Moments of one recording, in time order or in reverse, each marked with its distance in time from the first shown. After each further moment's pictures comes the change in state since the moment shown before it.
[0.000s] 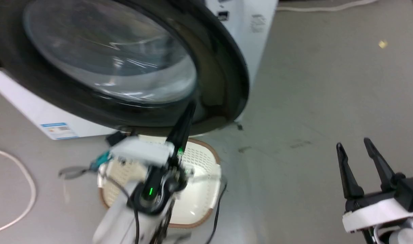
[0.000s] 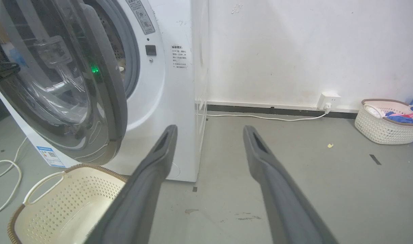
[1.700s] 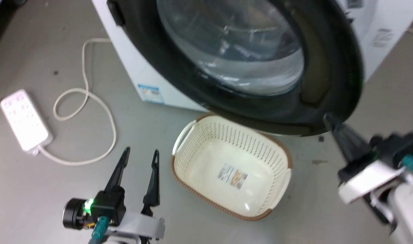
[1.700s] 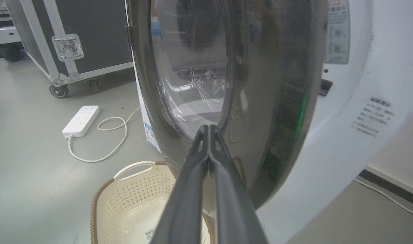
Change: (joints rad) left arm 0.462 0.009 0.253 -0.329 1.734 0.149 -0.207; right arm -0.214 -0.240 0.314 0.079 0.120 0.000 0.028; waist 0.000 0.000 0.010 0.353
